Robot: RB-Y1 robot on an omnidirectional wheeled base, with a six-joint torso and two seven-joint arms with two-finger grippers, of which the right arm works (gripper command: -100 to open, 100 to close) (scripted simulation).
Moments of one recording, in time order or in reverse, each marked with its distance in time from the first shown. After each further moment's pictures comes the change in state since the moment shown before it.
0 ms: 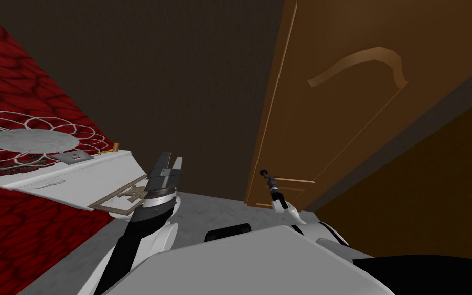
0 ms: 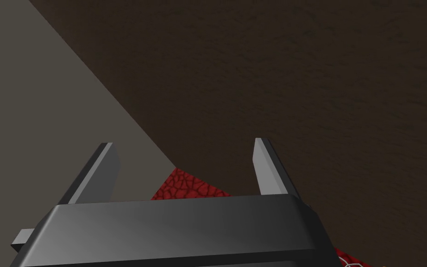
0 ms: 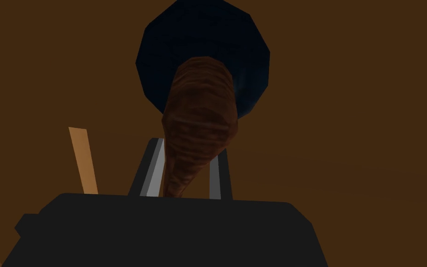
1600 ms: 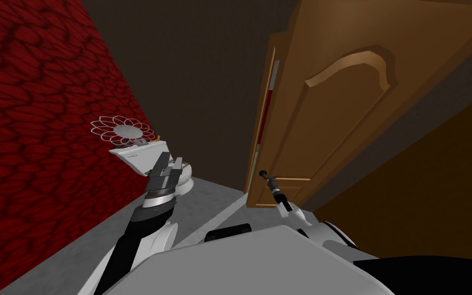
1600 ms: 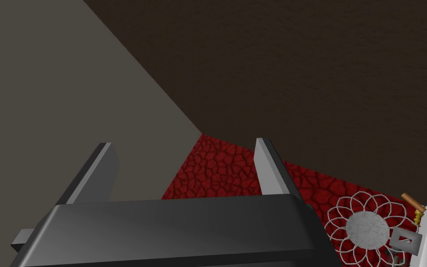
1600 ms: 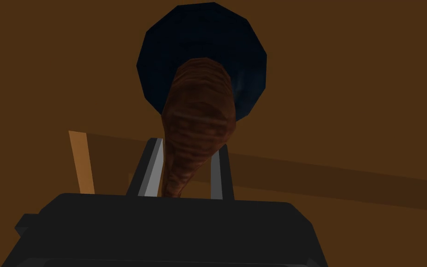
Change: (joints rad) arm 0.027 -0.072 0.114 0.012 0.058 -0.059 -0.141
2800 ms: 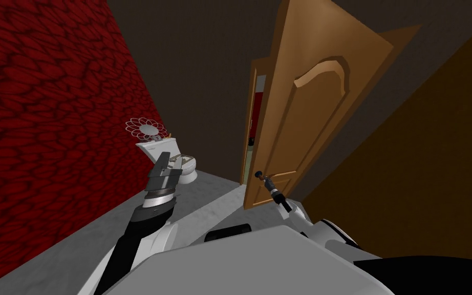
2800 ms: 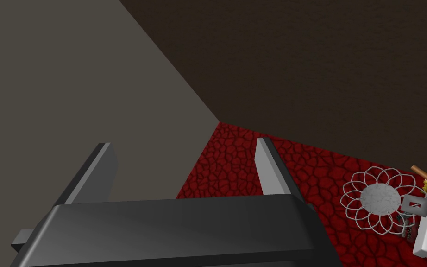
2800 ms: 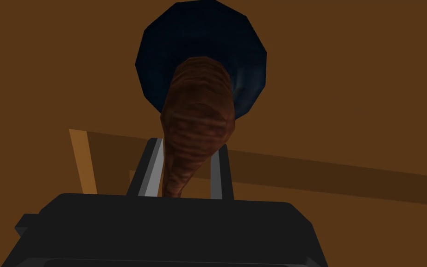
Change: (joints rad) arm 0.002 -0.033 0.137 -0.013 0.054 -0.067 -0.095
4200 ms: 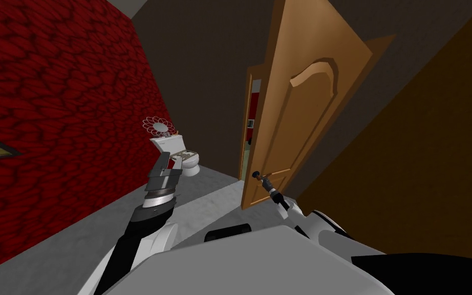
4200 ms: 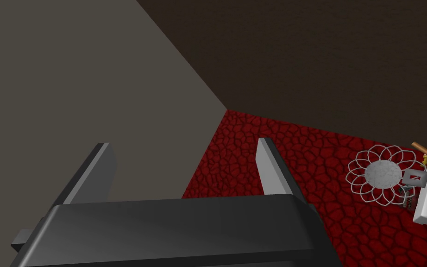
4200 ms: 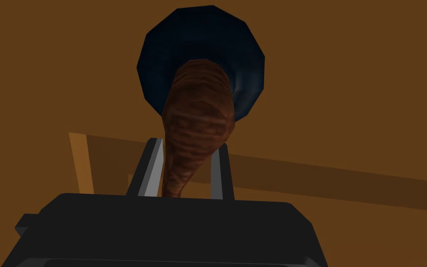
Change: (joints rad) arm -0.079 -0.007 0.109 0.133 0.015 -0.121 -0.047
